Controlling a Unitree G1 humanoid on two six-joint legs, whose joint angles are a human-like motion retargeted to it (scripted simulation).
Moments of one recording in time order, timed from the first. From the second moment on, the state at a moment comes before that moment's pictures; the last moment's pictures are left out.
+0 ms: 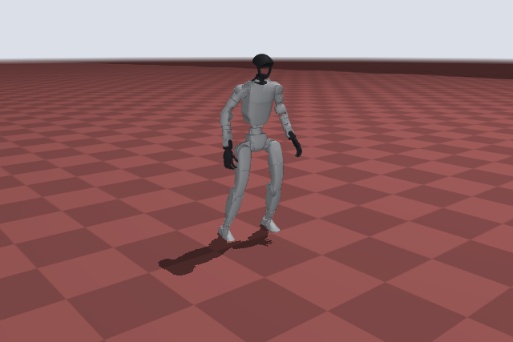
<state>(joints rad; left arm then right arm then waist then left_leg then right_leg) 0.11 0.42 -0.29 0.86 -0.14 -0.07 0.21 0.14 -0.50 0.33 0.76 0.21 0.03 -0.04 0.11 0.00 0.29 0.02 0.05 0.06 0.42 -0.29 -0.07 0.07 -0.16 0.04 0.30 -0.21 0.07</state>
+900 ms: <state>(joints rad) 0.39 0.45 -0.27 0.71 -0.29 -0.11 0.07 0.39 -0.60 0.22 0.50 0.28 0.01 0.03 0.07 -0.01 0.05 0.06 0.13 0.18 0.03 0.31 -0.23 0.02 -0.21 -0.03 0.05 0.42 0.24</state>
